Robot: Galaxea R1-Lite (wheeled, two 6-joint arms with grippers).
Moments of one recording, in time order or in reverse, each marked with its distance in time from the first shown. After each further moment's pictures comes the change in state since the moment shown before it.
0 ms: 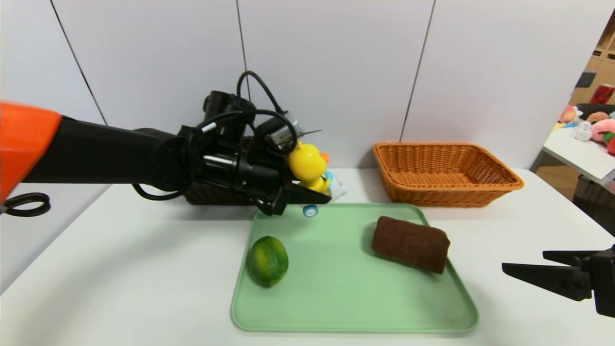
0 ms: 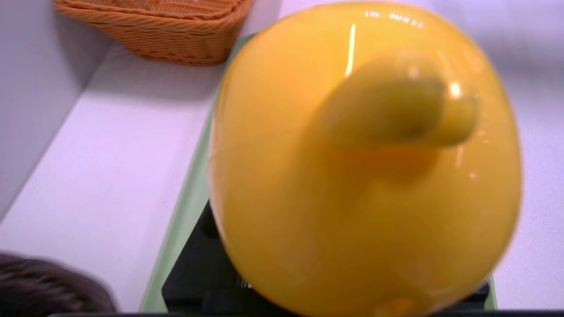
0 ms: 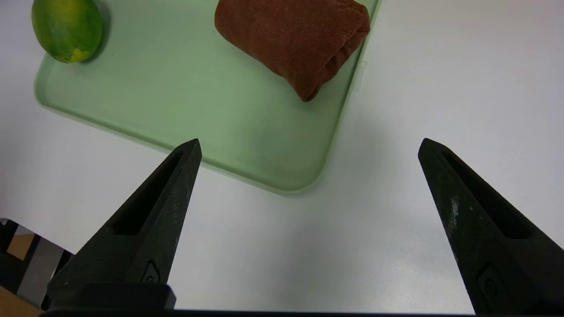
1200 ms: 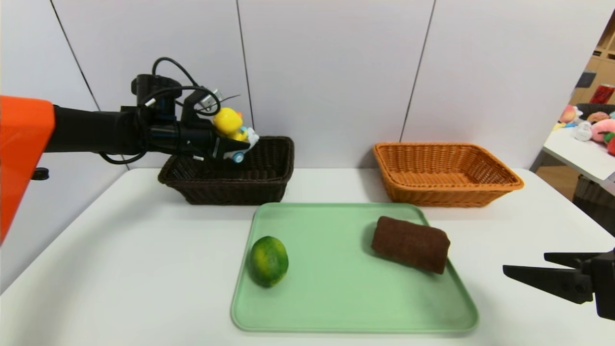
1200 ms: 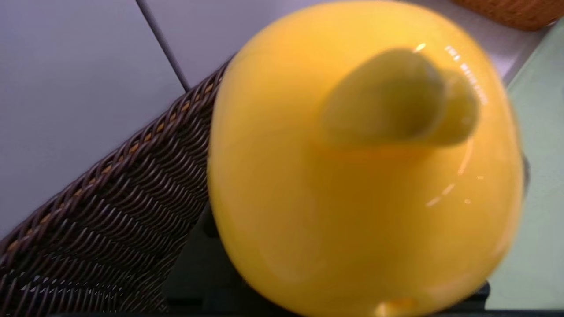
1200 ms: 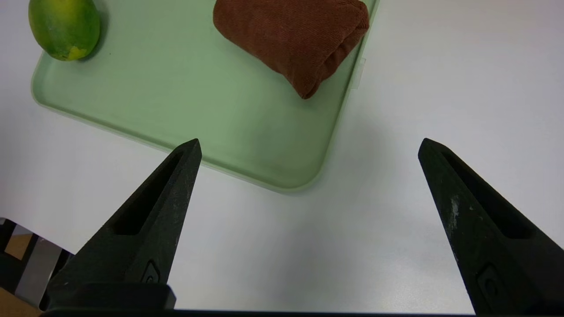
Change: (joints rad) left arm 0.370 0.184 -0.269 -0.007 0.181 -0.126; right arm 0.000 -0.008 0.009 0.000 -0.005 0.000
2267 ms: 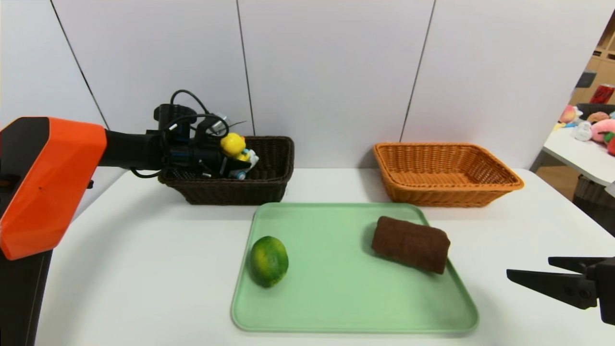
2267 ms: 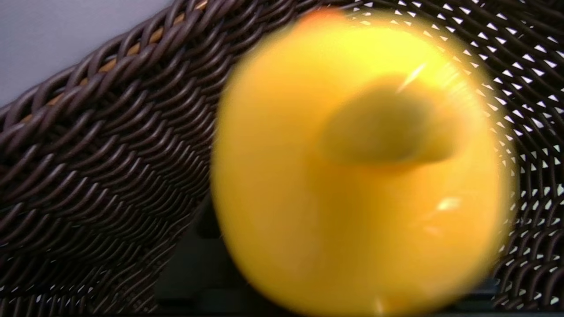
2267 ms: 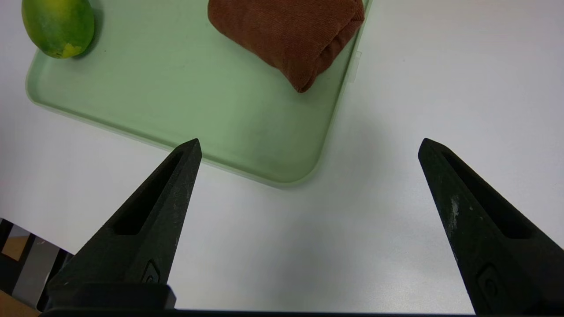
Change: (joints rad) left arm 0.022 0.172 -0.081 0.005 0.013 0.007; right arm -0.012 -0.017 0.017 0.001 -0.001 0.000
